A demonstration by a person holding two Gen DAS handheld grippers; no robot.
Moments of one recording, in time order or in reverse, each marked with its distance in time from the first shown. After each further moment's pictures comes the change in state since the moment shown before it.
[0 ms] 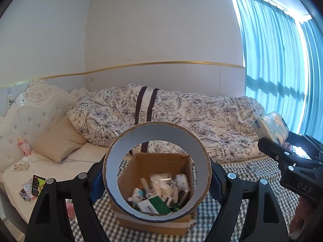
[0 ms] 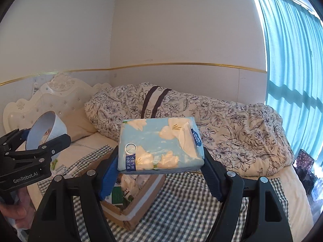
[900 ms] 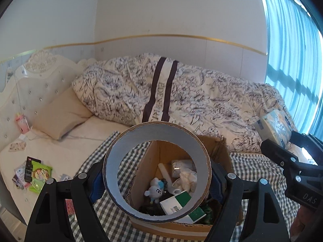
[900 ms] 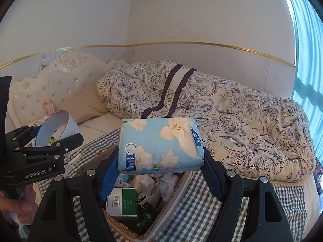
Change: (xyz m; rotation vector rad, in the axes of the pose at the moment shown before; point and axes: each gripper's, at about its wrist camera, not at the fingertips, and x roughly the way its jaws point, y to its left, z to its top) left arm 0.121 0.073 -0.040 -0.085 0.192 0.040; right arm 0.132 0.055 -0.021 -0.084 0.146 0.111
